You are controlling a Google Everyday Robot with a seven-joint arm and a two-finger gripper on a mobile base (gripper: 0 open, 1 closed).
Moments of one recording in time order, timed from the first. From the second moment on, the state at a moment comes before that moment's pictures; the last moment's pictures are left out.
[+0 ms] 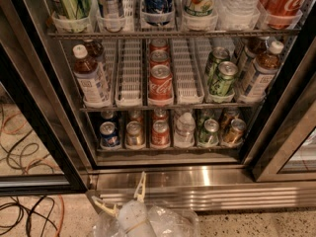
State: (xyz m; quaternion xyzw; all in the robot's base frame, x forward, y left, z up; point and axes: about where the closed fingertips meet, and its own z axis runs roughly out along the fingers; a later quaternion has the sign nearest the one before) arm 0.479 0.110 0.536 -0.13 0.63 0.19 0.74
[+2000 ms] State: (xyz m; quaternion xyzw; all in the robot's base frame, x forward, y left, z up) arm 0.497 0.114 0.555 -0.20 0.56 0.15 0.79
